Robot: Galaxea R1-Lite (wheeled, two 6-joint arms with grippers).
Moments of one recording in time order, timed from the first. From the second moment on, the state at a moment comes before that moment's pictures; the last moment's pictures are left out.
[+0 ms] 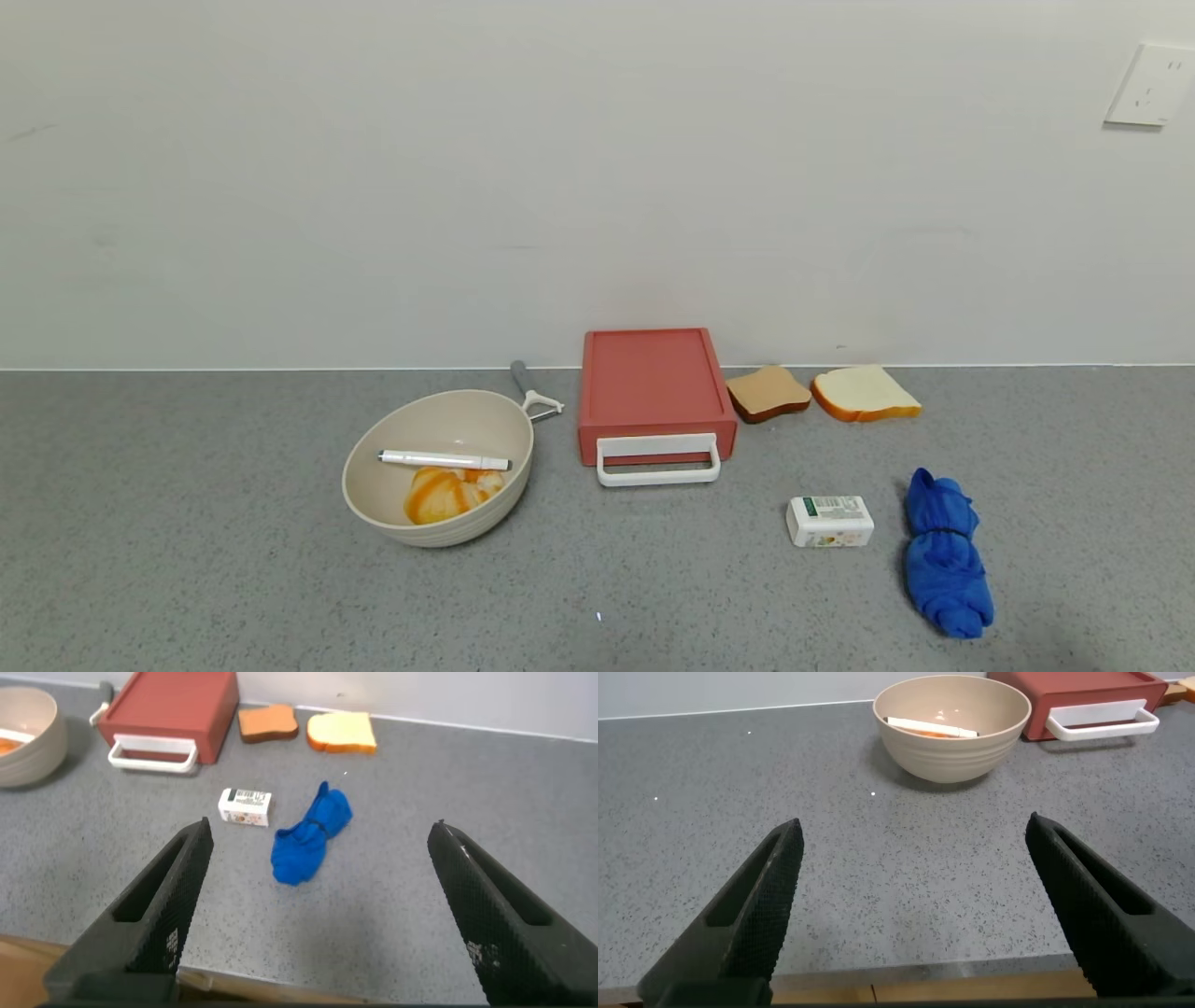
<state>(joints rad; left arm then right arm) 0.00 0.00 0.00 0.01 -0.03 0.01 0.12 0.57 -0.76 0.40 0.02 0.00</state>
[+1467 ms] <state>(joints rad) 0.00 0.00 0.00 0.01 -0.03 0.01 0.00 0.01 -0.39 0.33 0.01 -0.05</state>
